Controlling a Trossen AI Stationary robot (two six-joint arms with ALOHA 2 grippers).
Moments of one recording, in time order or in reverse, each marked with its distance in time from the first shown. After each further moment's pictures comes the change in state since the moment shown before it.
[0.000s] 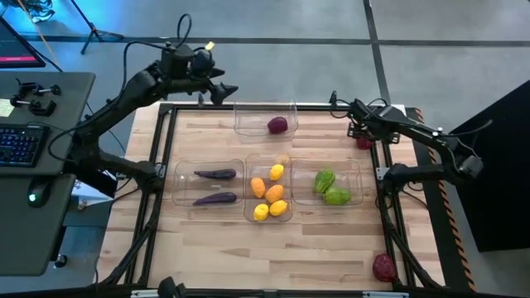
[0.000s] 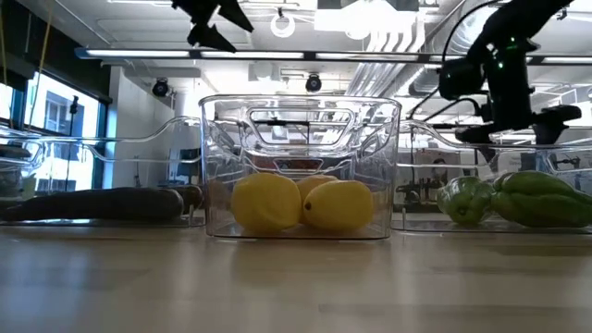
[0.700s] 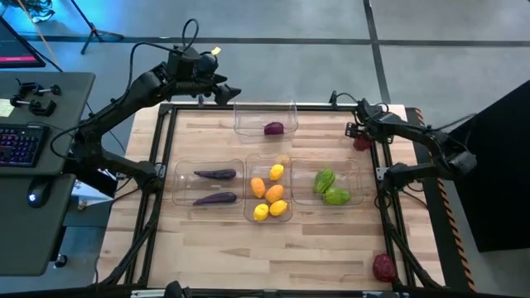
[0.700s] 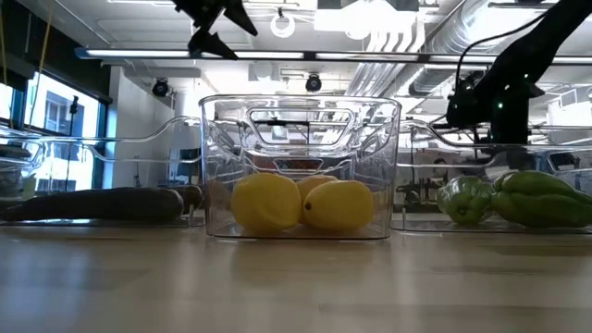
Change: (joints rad) left arm -0.029 0.022 -0.001 -0.028 -0.012 -0.149; right arm -0.195 0.080 -0.210 0.476 -0.085 -0.231
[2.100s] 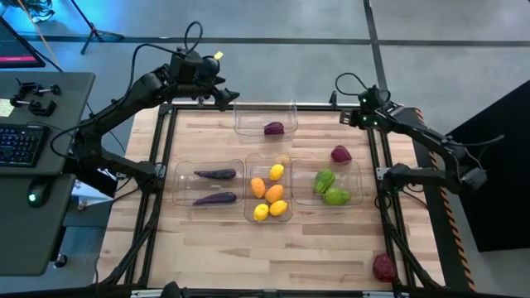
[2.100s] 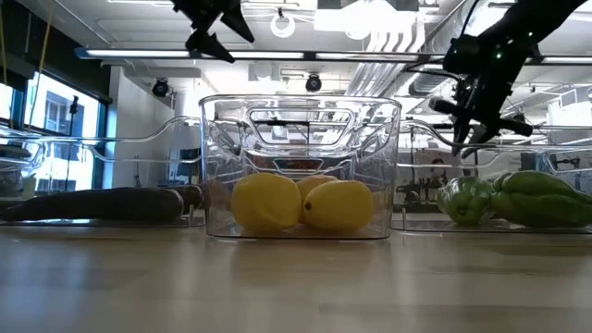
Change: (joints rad) left arm -0.024 0.000 -0.001 -0.045 -0.073 0.071; right arm 0.067 -0.184 0.181 -0.050 -0.260 -0.038
